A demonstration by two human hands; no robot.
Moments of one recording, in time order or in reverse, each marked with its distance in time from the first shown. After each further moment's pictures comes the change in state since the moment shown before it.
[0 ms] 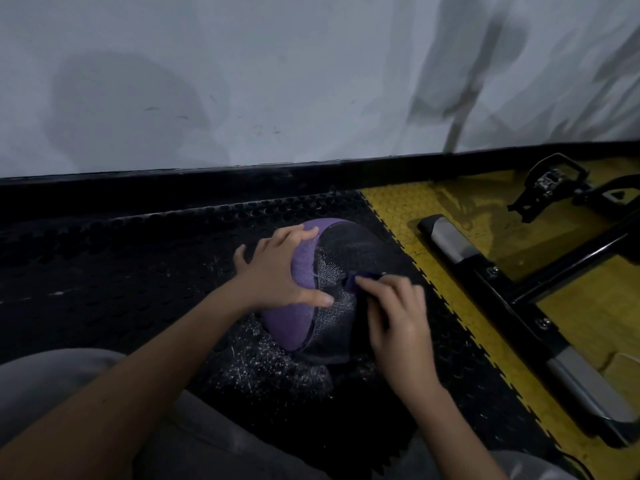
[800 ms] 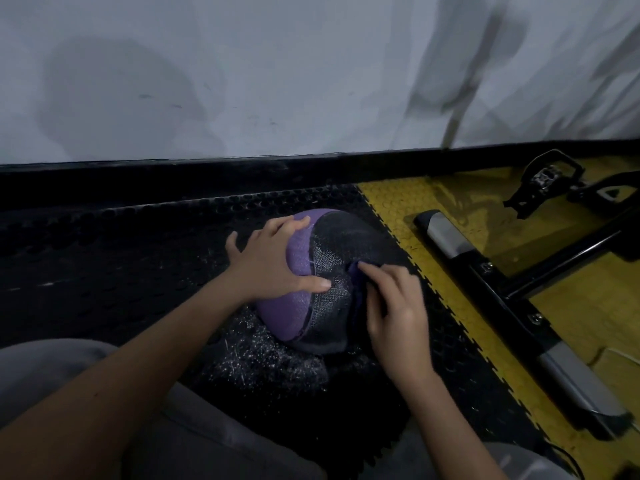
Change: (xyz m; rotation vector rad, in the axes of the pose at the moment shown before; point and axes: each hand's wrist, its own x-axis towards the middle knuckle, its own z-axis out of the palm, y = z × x) left_hand 0.005 0.001 0.003 0.060 0.066 -0.036; right_hand 0.004 0.005 0.001 0.005 0.010 0.052
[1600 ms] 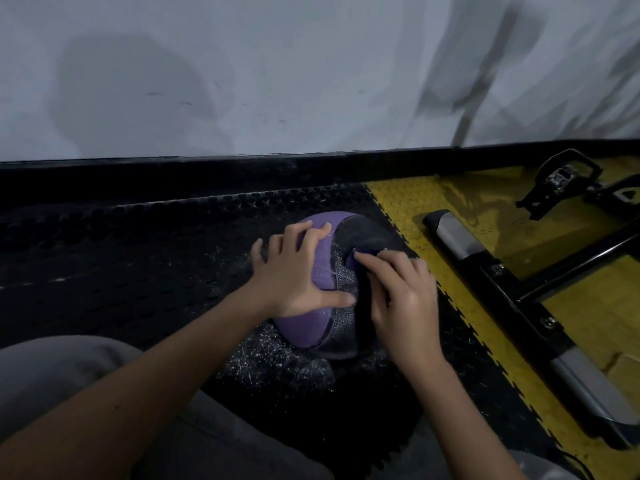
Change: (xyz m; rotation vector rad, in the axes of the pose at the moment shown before) left_hand -0.010 0.013 0.015 0.083 -0.011 0.048; right_hand 0.019 -0.012 -0.003 -0.134 -0.010 -0.096
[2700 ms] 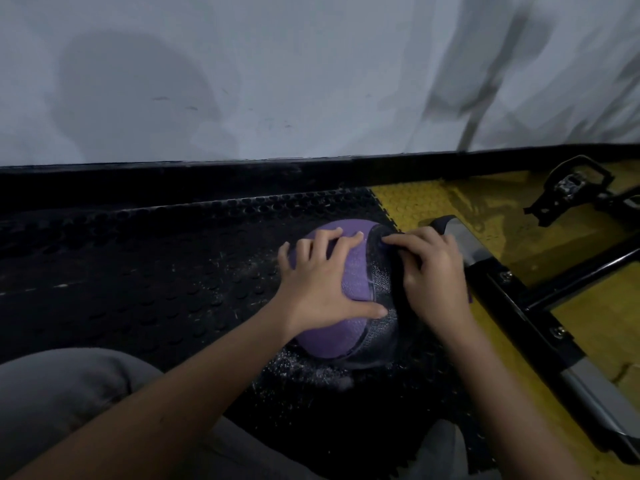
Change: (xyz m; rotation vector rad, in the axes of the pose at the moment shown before) left_hand 0.009 0.018 0.010 0.017 0.053 0.065; right_hand 0.047 0.031 -0.002 0.015 -0.133 0.164
